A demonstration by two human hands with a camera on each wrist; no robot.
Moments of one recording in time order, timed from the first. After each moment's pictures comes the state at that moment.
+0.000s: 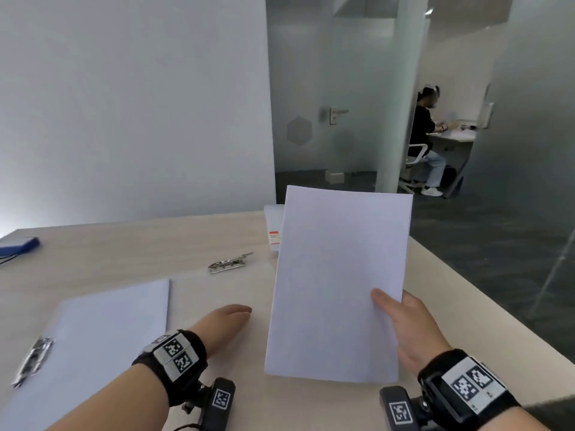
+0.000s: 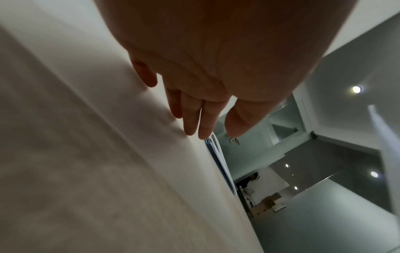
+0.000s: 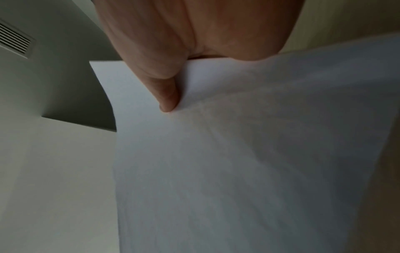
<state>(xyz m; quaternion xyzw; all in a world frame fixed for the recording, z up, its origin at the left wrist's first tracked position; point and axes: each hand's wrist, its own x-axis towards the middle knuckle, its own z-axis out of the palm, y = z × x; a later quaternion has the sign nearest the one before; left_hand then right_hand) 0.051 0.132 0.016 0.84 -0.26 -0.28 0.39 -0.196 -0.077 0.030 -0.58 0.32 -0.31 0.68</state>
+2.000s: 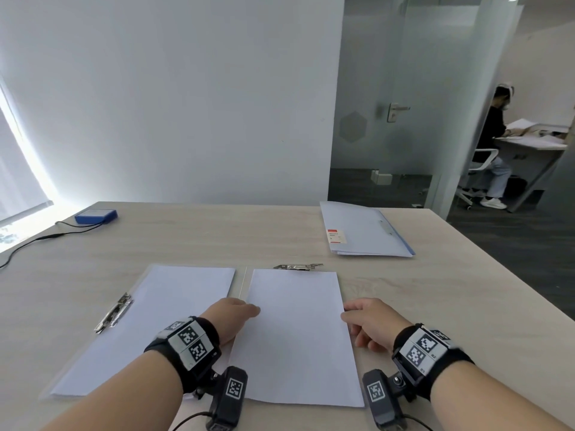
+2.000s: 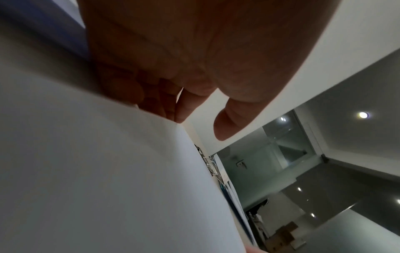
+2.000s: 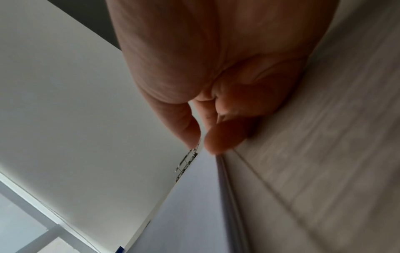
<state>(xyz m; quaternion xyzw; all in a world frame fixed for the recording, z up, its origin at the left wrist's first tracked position) 0.114 0.212 0.015 0.87 -0.15 -0.25 0.41 -0.048 -0.033 0.000 -0.79 0.32 -0.01 0.53</state>
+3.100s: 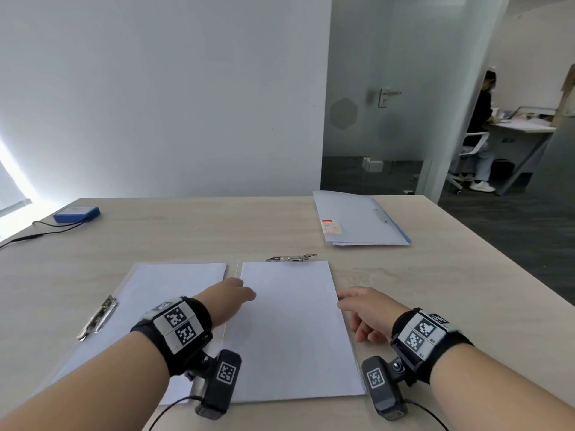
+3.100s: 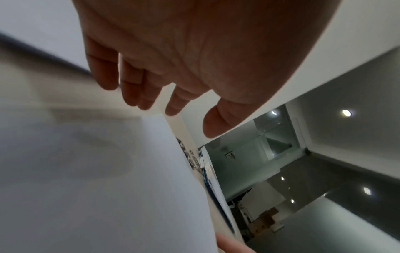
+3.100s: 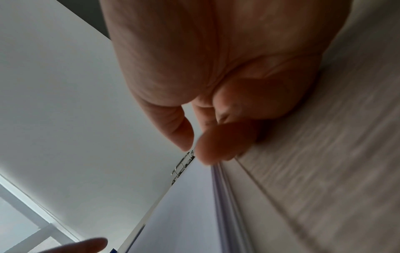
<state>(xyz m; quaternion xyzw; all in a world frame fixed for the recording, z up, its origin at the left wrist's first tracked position) 0.134 0.195 0.037 0.88 -0.19 -0.26 0.34 -0.034 -0.042 0.001 -0.77 0.33 0.03 0.54</state>
